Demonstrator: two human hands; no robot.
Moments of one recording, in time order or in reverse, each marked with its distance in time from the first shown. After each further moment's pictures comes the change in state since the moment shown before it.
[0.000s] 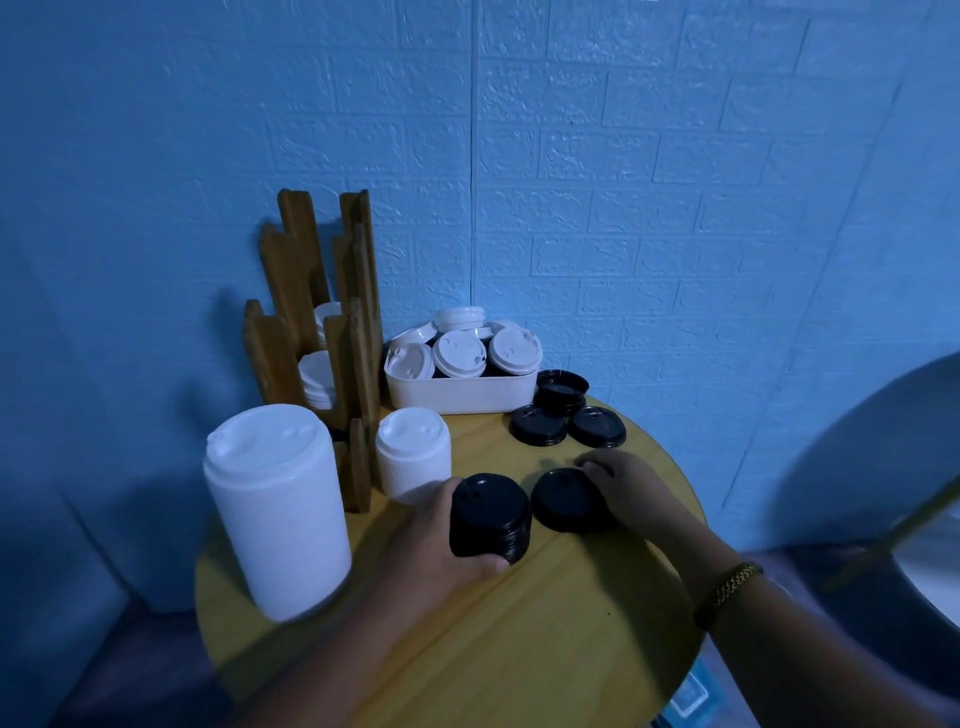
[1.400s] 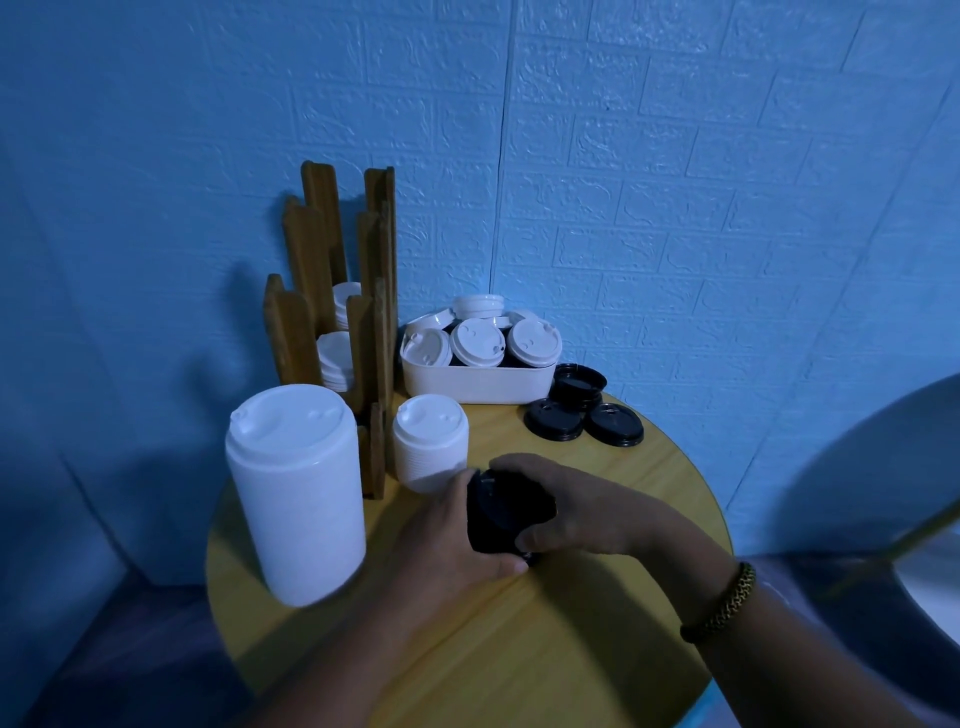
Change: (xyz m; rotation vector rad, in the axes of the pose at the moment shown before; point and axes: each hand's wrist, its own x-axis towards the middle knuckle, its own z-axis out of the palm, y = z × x) left_hand -0.007 0.014 -0.010 0.016 -0.039 -0.043; right_hand -0.024 -0.074 0.015 0.043 -0.550 -0.344
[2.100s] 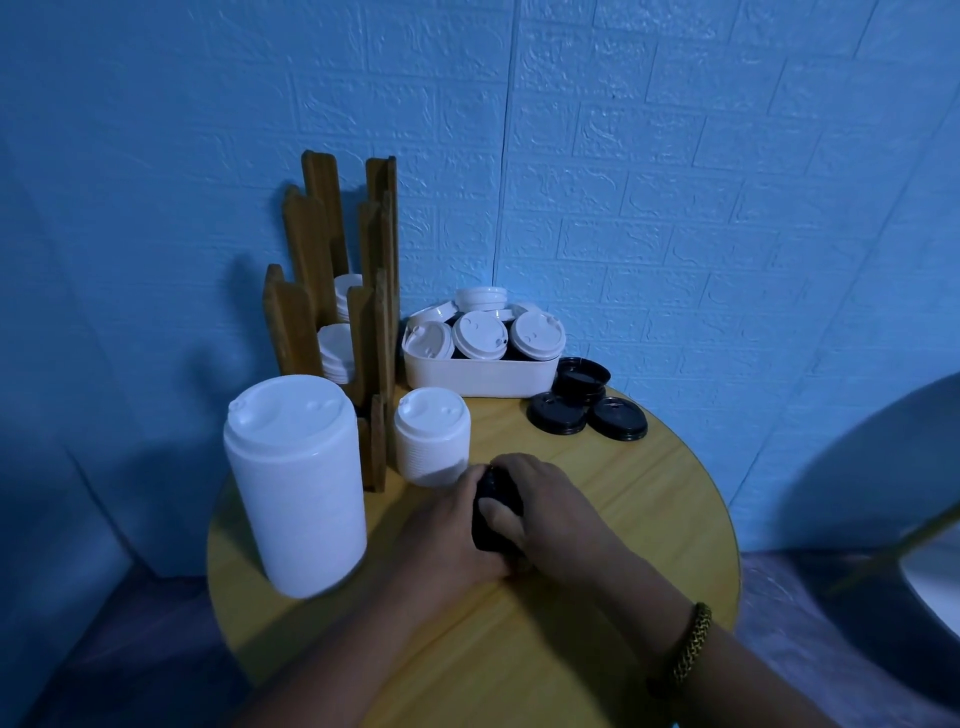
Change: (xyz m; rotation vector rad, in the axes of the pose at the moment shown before) left_hand 0.003 -0.004 0.004 0.032 -0.015 0.053; right_hand 0.016 0.004 0.054 -0.287 0.405 -0.032
